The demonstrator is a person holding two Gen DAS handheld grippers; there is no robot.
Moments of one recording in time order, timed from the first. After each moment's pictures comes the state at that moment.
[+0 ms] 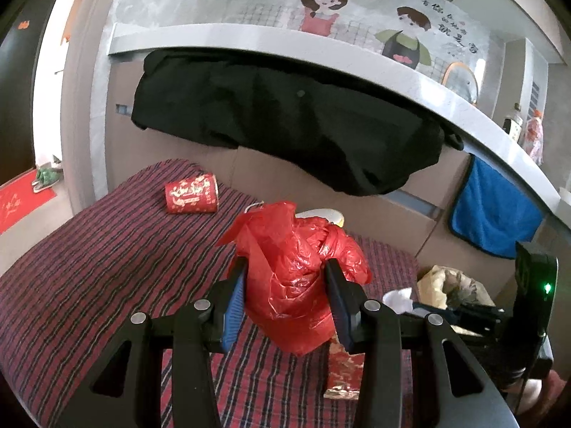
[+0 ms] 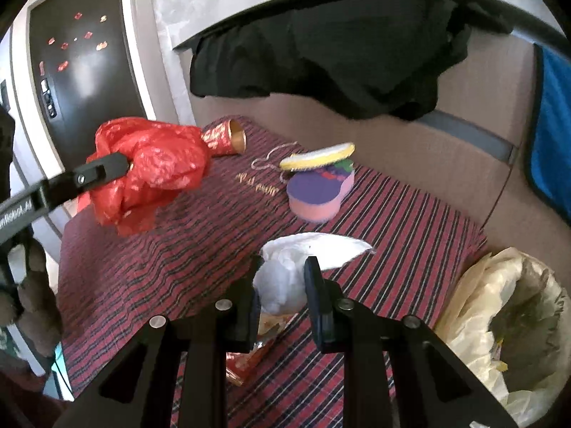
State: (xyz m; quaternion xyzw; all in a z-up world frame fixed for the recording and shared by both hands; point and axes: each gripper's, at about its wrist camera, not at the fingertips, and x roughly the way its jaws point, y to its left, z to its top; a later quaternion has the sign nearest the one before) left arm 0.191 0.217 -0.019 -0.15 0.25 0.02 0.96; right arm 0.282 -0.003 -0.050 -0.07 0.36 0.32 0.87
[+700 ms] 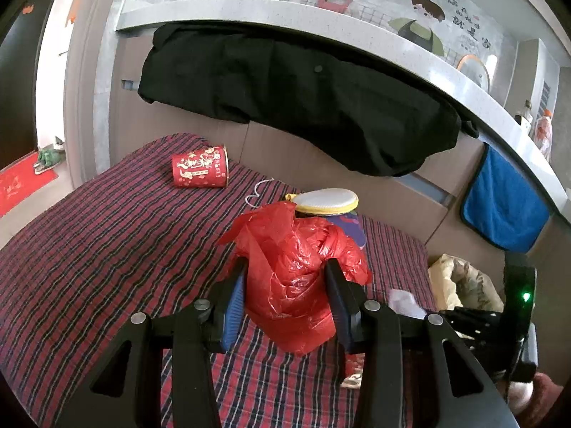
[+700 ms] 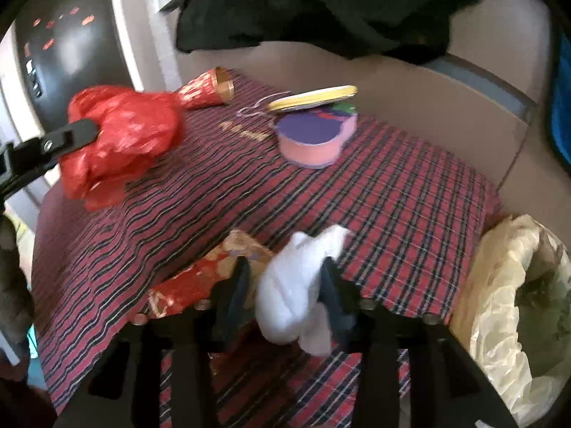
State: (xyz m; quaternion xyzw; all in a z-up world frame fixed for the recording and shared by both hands) left arm 0.196 0.222 -0.040 -0.16 0.28 0.03 0.95; right arm 0.294 0.006 -0.100 -0.10 0.41 0.29 0.86
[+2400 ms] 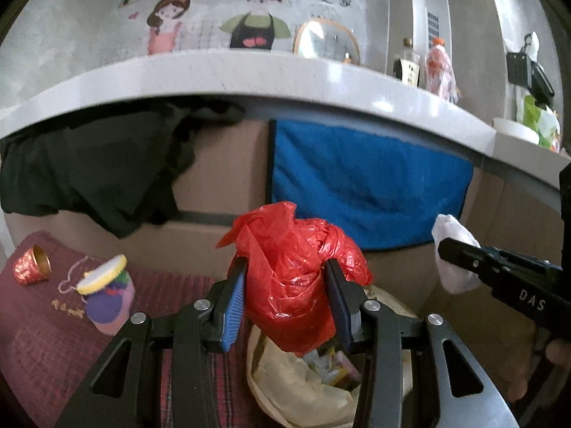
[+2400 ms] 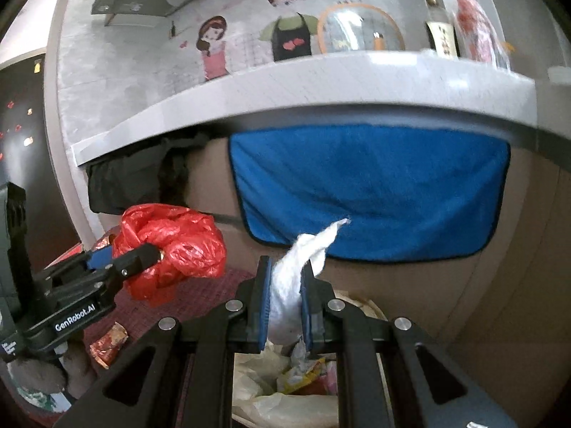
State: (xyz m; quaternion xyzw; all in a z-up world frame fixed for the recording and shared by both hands) left arm 0.284 -0.077 0.024 -0.04 0.22 -0.12 0.97; right arm 0.284 -0.281 0.049 0.03 0.24 0.14 0.96
